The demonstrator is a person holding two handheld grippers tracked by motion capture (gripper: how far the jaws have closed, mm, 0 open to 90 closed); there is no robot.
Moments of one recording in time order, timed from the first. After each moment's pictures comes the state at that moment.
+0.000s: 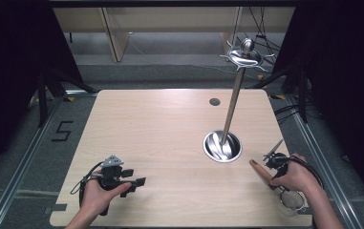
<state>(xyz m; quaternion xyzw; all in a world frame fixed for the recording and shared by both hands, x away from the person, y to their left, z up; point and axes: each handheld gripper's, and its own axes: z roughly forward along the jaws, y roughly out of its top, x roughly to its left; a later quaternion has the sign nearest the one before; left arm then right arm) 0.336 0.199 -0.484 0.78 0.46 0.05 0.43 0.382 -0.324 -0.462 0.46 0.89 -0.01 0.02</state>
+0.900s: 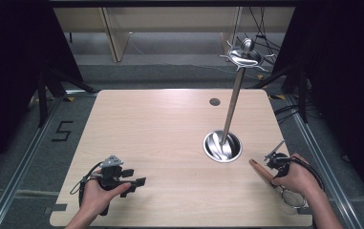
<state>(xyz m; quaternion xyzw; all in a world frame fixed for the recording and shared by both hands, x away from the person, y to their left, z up) 0.336 0.199 -0.483 0.78 0.45 0.05 0.43 0.380 -0.327 -0.464 0.46 0.89 0.01 0.03</state>
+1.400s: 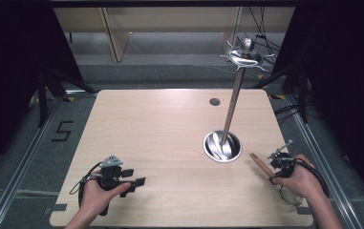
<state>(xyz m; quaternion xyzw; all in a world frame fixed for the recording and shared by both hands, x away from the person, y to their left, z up) 0.335 0.200 -0.483 0.78 0.45 0.05 0.43 0.371 -0.332 -0.455 0.47 0.88 0.07 0.08</state>
